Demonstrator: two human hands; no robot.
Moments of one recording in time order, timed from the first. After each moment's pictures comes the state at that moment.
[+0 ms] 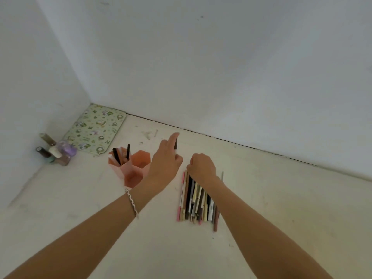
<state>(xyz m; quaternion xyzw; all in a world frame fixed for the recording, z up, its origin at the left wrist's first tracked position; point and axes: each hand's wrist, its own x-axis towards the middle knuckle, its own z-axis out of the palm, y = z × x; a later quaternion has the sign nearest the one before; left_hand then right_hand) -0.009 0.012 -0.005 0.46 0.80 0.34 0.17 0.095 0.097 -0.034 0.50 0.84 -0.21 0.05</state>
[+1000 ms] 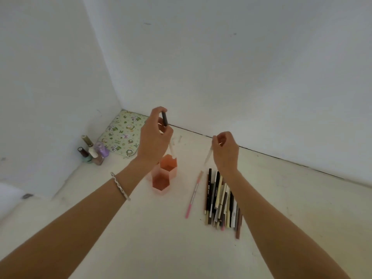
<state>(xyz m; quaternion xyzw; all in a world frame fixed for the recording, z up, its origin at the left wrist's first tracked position) -0.103 -0.014 0.052 0.38 0.75 0.53 0.08 0.060 0.104 0.007 0.52 0.69 -0.37 -0.34</state>
